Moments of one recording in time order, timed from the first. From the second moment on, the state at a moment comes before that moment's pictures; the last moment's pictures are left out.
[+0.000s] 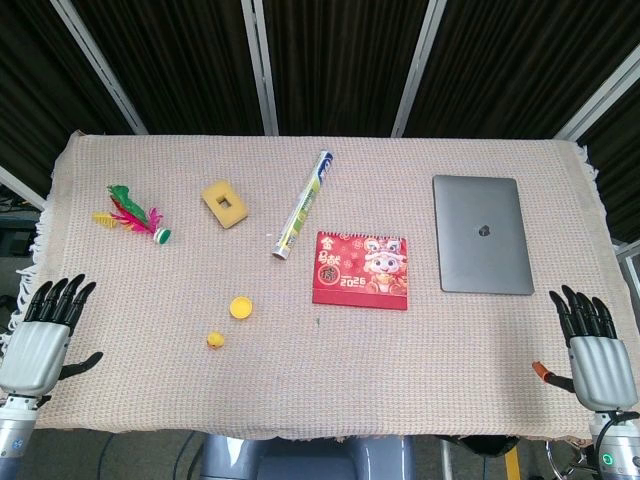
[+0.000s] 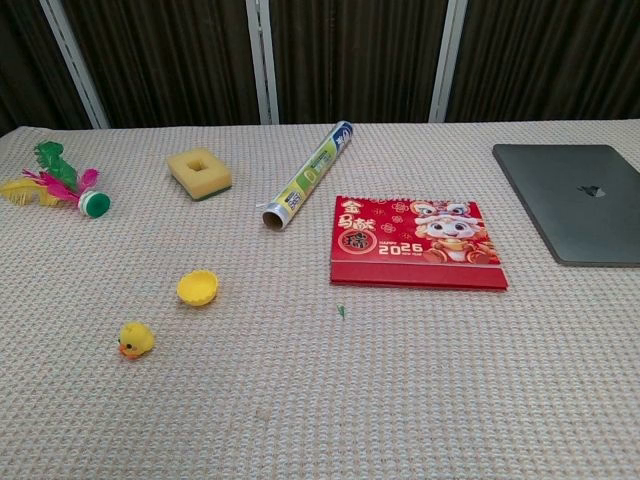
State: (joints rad) left arm -0.11 -1.16 0.00 -1.69 1.56 1.47 0.24; right arm 0.05 -1.15 0.06 -1.63 -1.51 1.51 -0.13
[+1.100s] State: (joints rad) left arm -0.19 -1.16 0.00 -1.77 1.53 1.32 0.32; right arm 0.04 -1.13 0.05 -1.63 -1.49 1.50 -0.11
